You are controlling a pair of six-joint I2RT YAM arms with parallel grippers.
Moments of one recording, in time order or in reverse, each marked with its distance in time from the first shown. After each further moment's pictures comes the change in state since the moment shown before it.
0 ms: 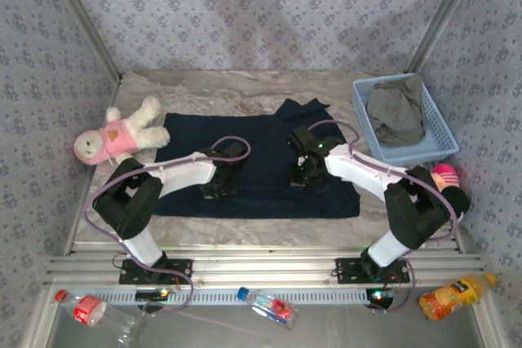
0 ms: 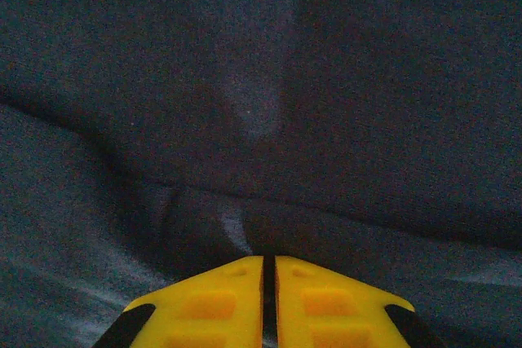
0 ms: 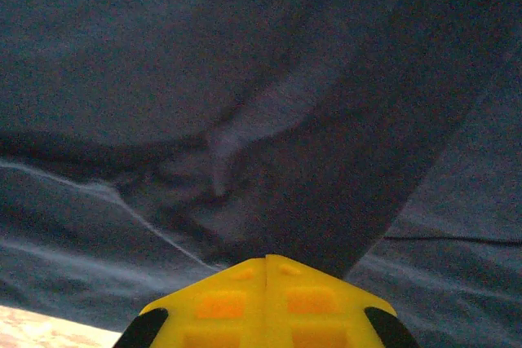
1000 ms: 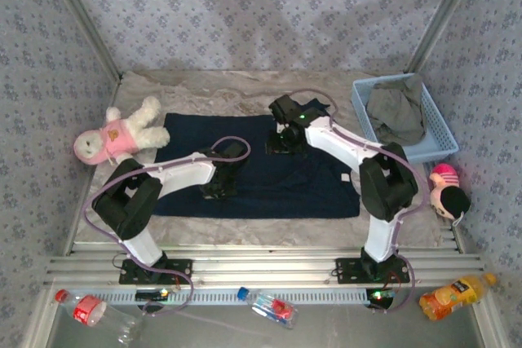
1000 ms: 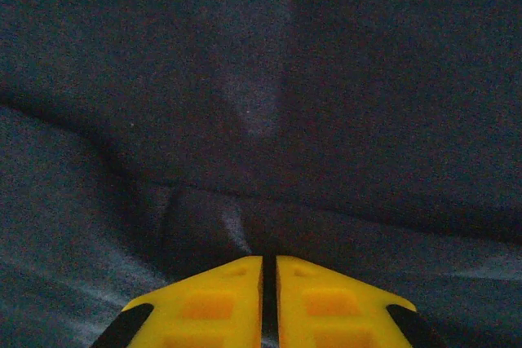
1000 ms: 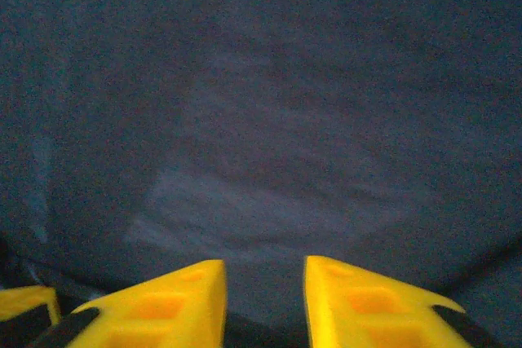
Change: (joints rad) left arm 0.000 -0.010 -0.007 0.003 -0.002 0.009; right arm -0.031 0.256 0.388 0.043 0.011 -0.106
